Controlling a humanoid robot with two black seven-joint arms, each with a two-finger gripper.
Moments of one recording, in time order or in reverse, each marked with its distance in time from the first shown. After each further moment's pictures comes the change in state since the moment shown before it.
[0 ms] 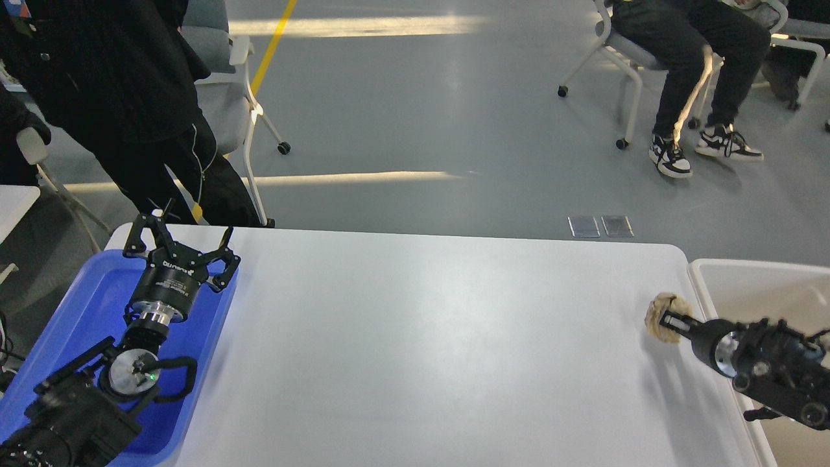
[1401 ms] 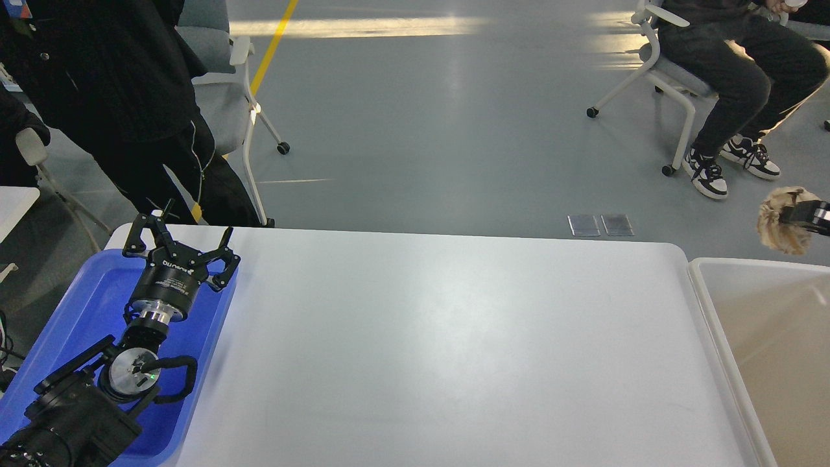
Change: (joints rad) left arm 0.000 0.000 0.001 0.000 0.000 0.003 -0.001; right arm 0.450 -0.600 -0.078 0.389 0.081 0.370 0.037
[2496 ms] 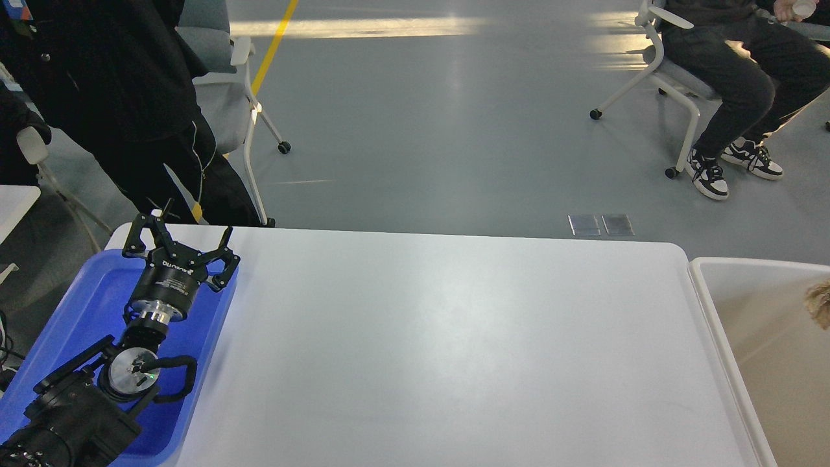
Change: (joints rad) left arm 0.000 0.000 0.000 0.000 0.000 0.000 0.000; right arm -0.448 0.377 0.014 -0.680 0.683 -0.128 0.135
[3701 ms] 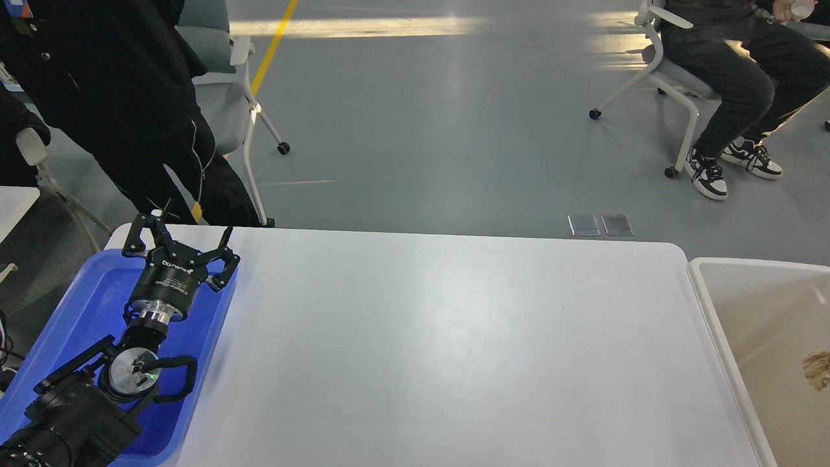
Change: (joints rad) left arm 0.000 0.000 -0.001 0.000 0.000 -0.001 0.000; right arm -0.155 0.412 0.050 -0.577 0.175 -0.021 -0.011
